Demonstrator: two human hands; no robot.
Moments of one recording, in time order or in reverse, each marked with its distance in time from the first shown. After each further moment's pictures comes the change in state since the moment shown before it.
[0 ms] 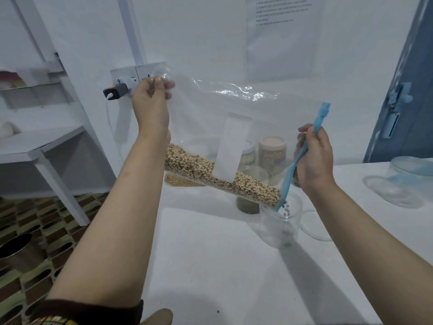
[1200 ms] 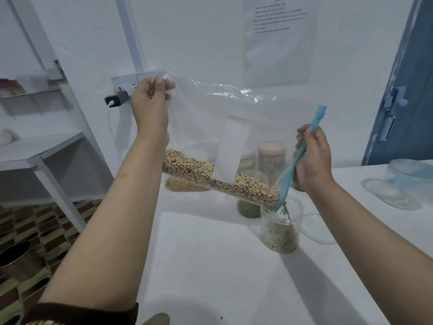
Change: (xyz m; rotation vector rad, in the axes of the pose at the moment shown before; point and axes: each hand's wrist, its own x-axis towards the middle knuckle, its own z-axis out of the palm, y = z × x) left_hand 0.005 0.013 -0.001 -0.014 -0.052 0.043; right_hand 0.010 -0.002 0.005 -0.037 0.019 -0.003
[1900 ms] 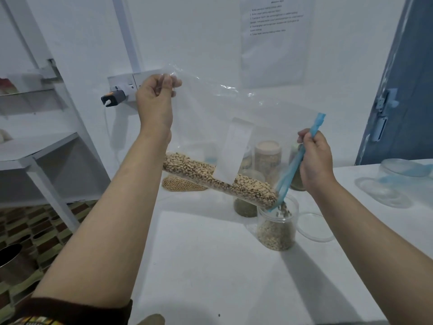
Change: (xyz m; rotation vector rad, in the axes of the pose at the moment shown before) left_hand -0.005 0.005 0.008 0.009 -0.063 0.031; right_hand -0.008 -0.012 -0.007 -0.195 0.070 0.044
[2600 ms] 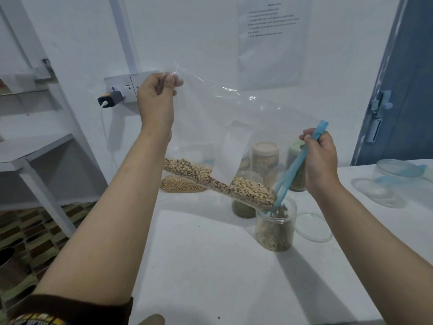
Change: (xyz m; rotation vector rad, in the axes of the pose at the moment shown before) left_hand -0.002 0.006 0.005 0.017 -0.021 0.004; right_hand -0.017 -0.023 -0.001 -0.054 0.071 -0.020
